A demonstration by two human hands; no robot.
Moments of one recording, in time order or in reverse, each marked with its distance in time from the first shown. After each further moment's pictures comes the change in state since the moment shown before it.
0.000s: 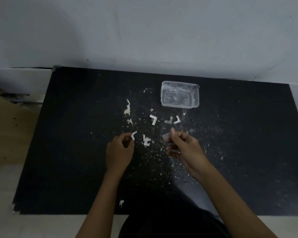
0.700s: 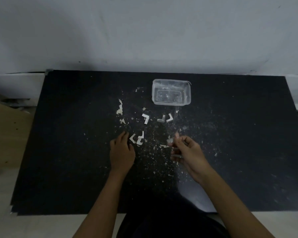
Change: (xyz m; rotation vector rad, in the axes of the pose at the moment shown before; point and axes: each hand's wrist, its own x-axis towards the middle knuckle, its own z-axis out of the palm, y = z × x) left_hand -0.008 0.010 0.041 0.280 -0.026 0.073; right_hand -0.002 0.019 -0.048 0.029 0.070 0.023
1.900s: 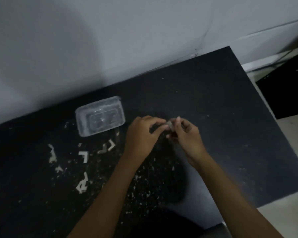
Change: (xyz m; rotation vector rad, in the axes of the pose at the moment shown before) left_hand 0.043 0.301 0.102 -0.051 -0.150 0.683; right_hand 0.093 -0.061 -0.200 0.091 0.328 -0.207
